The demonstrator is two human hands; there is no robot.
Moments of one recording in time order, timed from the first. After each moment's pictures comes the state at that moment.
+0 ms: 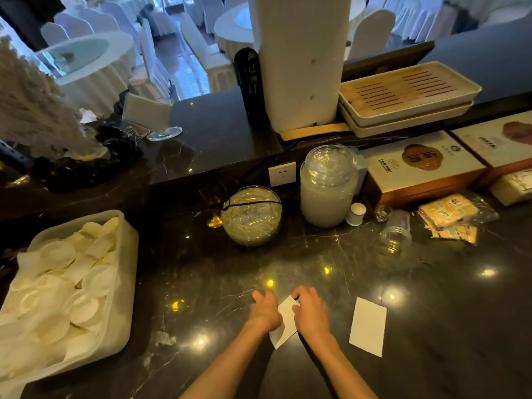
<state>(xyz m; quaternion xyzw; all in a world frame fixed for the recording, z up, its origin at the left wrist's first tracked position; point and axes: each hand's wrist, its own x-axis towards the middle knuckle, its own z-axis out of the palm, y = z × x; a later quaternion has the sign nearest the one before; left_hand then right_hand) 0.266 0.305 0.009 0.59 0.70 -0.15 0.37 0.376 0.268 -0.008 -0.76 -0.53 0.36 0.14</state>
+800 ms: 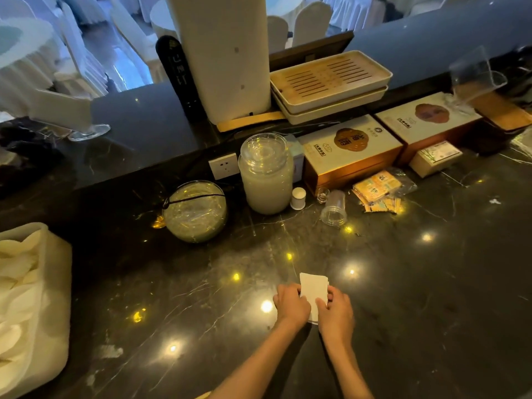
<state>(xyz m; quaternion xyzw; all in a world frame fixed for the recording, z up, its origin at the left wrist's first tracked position) 0.420 0.237 0.007 0.59 0.65 0.02 0.48 0.494 0.181 -0.018 -0.87 -0.26 0.27 0.31</state>
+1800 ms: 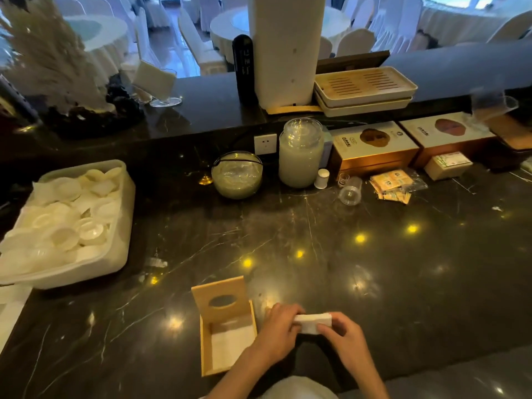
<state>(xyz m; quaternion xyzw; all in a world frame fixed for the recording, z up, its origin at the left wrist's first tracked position) 0.293 0.058 0.032 0.77 0.51 0.10 0.38 0.472 0.004 0.012 -0.68 -0.36 0.49 0.40</state>
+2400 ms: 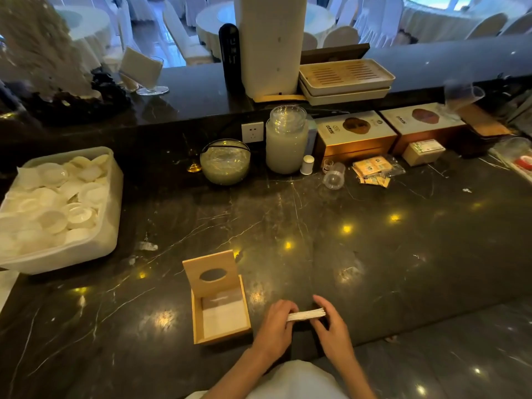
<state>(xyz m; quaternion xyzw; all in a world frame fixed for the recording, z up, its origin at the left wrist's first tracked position) 0.303 0.001 -0.004 0.77 0.49 0.16 0.38 0.461 -0.046 -0.018 -0.72 -0.41 0.42 0.37</state>
